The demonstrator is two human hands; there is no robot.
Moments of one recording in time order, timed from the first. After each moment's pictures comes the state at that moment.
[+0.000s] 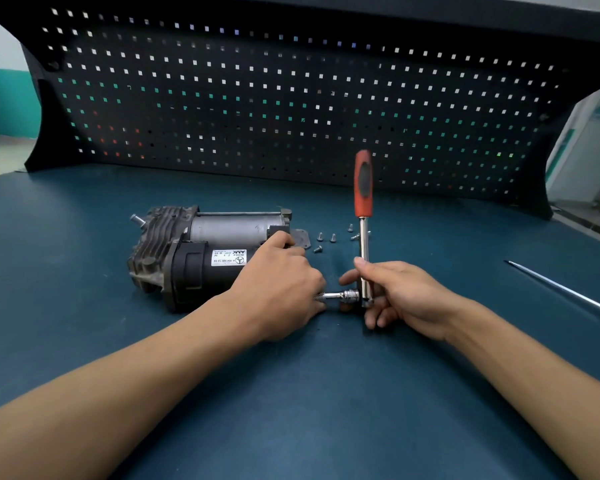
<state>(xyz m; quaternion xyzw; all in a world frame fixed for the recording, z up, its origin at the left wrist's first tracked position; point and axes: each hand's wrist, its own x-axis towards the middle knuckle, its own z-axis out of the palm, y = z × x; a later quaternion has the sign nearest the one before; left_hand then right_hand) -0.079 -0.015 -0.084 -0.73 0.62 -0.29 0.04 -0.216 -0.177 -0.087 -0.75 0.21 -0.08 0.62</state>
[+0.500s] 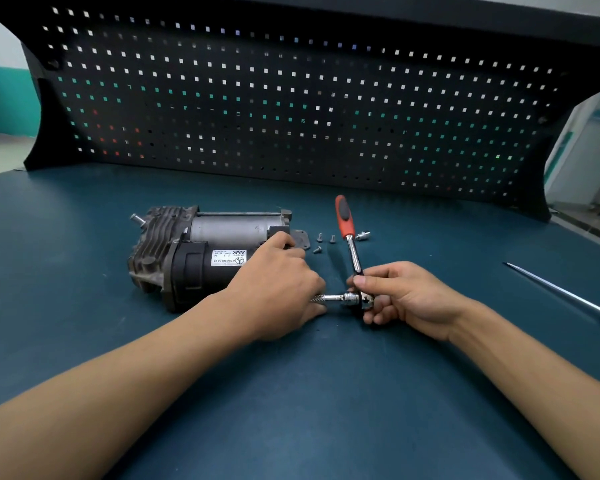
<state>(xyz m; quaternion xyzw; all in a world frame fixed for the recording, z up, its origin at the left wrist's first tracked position) -0.076 -0.011 -0.082 -0.71 0.64 -0.30 0.04 -0.221 -0.184 -0.086 -0.73 0.19 -0.08 0.66</state>
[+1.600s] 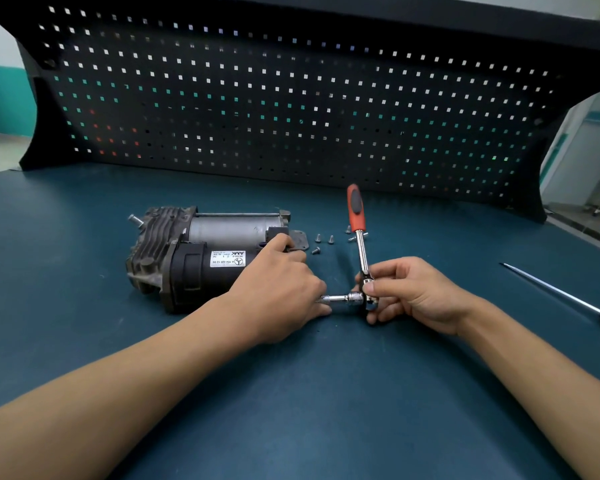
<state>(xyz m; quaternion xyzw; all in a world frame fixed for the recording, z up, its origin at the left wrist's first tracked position) -0.078 -0.015 -0.087 -0.72 0.63 -0.29 0.07 -0.229 -0.195 -0.085 -0.75 0.16 -0.10 0.63</state>
